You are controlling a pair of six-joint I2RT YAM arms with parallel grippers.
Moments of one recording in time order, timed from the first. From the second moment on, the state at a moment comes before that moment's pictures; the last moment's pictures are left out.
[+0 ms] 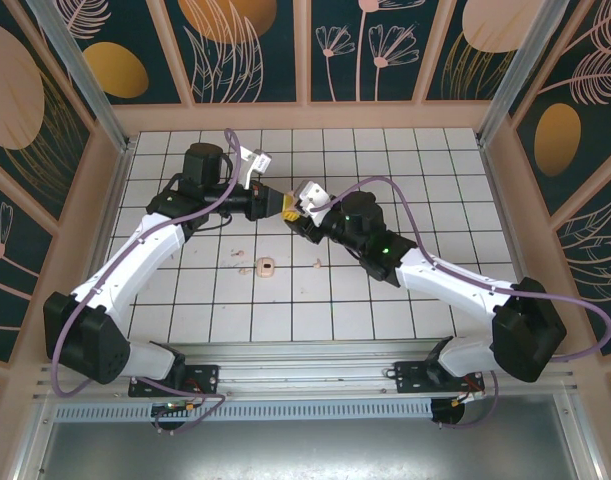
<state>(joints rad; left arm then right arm) -0.41 1.39 1.22 -0.38 0.81 -0.25 0.82 1.35 0.91 0.27 -0.11 -0.28</state>
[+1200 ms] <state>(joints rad) -0.41 1.26 1.07 -0.43 0.90 0.47 0.58 1.47 1.37 -0.66 -0.74 -0.81</state>
